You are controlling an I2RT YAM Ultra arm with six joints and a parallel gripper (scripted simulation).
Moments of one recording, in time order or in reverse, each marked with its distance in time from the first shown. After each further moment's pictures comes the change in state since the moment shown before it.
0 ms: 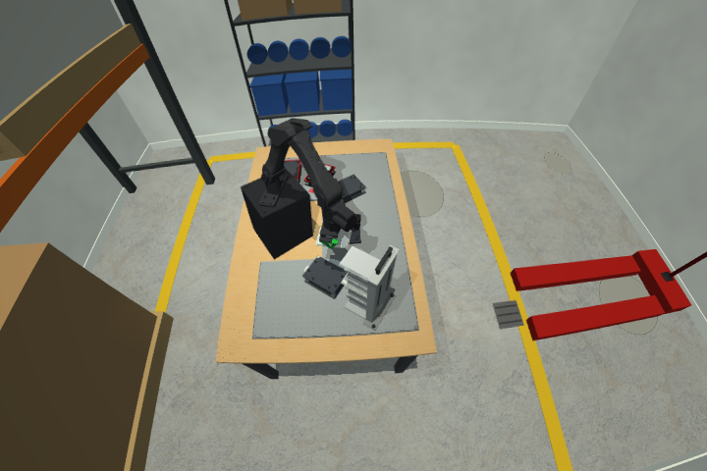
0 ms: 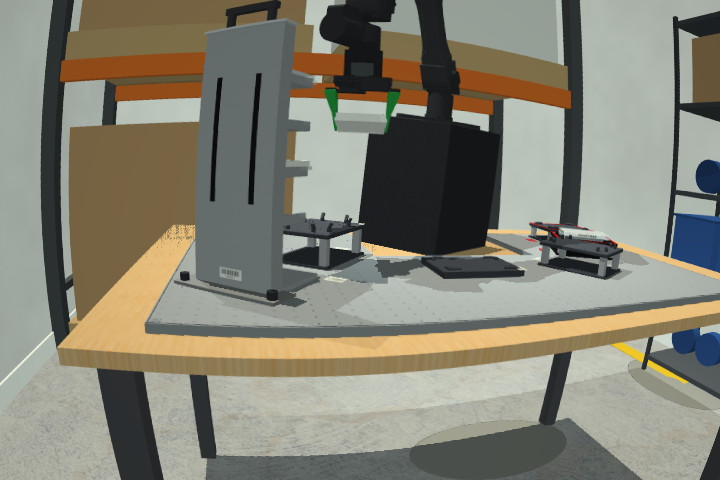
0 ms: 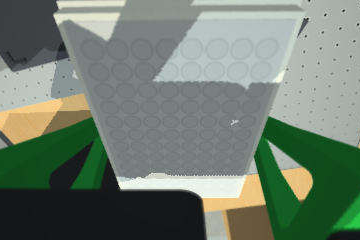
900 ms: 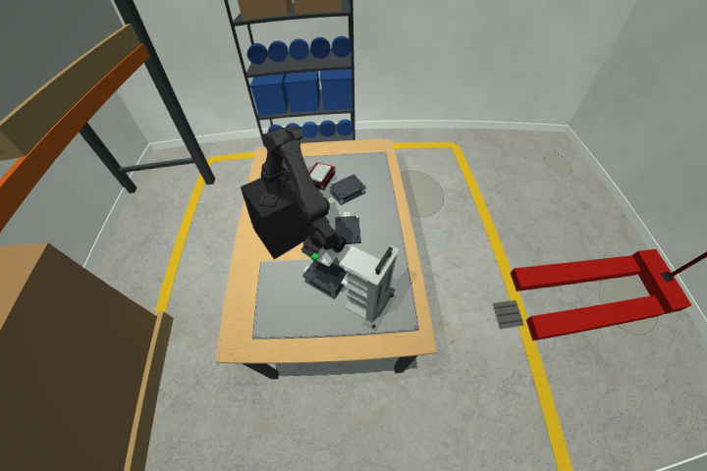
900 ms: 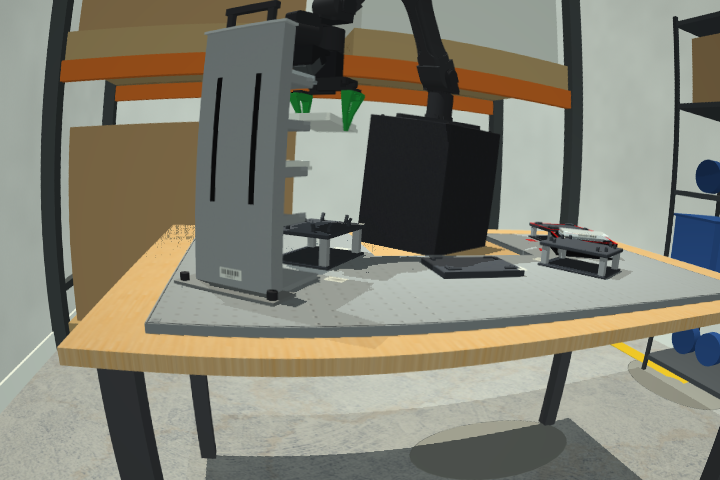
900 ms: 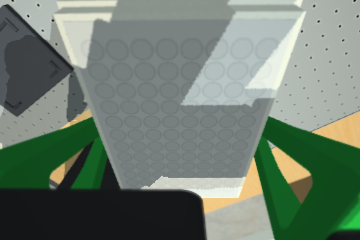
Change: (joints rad) arm -0.208 0.063 0.074 -0.024 -0.001 0.159
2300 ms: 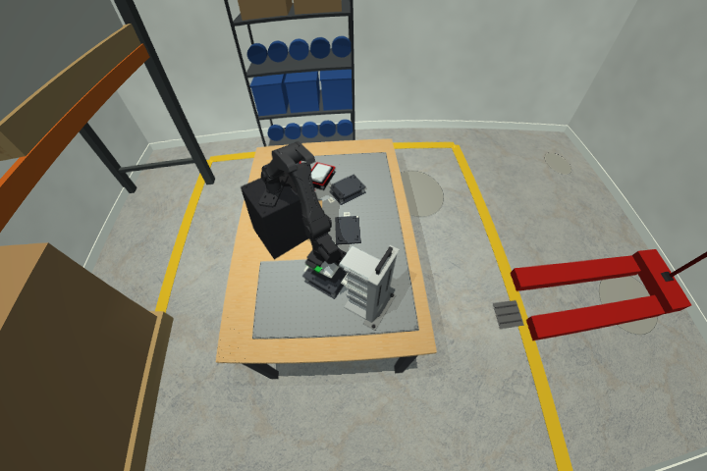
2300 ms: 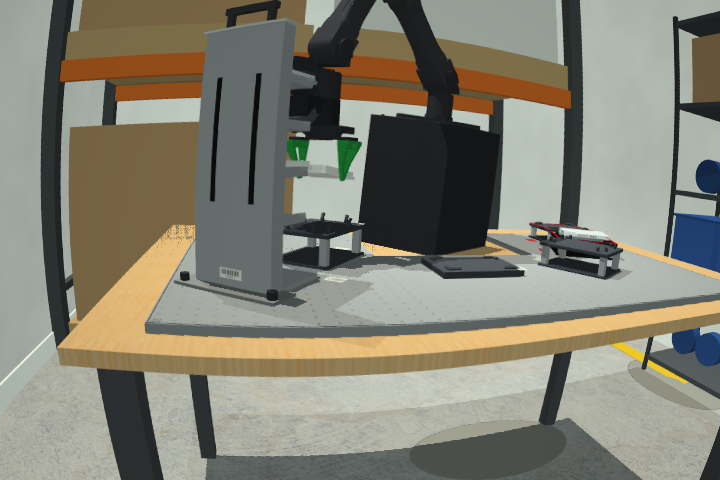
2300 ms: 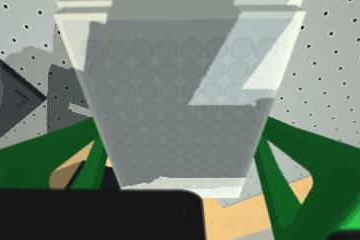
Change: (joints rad) arm 0.022 0.232 -0.057 0.293 0.000 0.027
